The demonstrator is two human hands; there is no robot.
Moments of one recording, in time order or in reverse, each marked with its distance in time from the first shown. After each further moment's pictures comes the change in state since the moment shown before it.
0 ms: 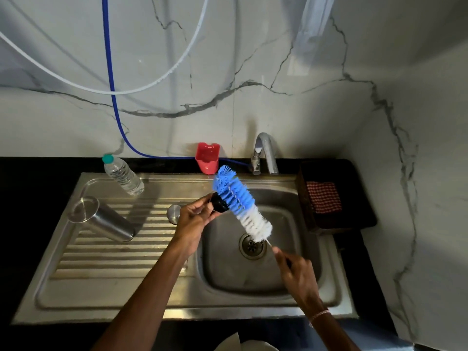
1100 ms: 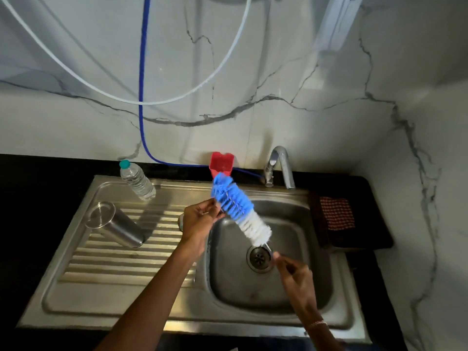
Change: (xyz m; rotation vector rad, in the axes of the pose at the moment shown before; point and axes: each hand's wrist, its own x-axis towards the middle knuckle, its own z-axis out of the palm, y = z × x) left_hand 0.015 0.029 0.000 0.016 0.264 -0.010; right_hand 0.016 -0.041 0.026 0.236 0.016 0.141
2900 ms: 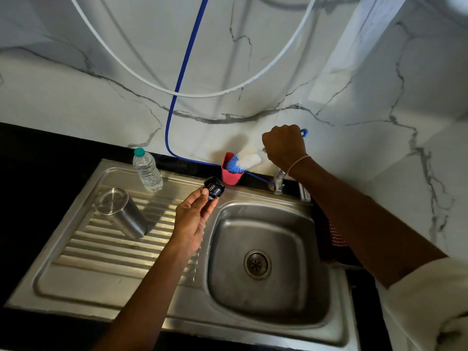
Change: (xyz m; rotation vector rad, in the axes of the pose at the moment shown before) left_hand 0.012 0.021 -0.045 -0.539 -0.020 -0.105; right_hand 0.198 -0.252 0.042 -1.762 -0.003 -0.770
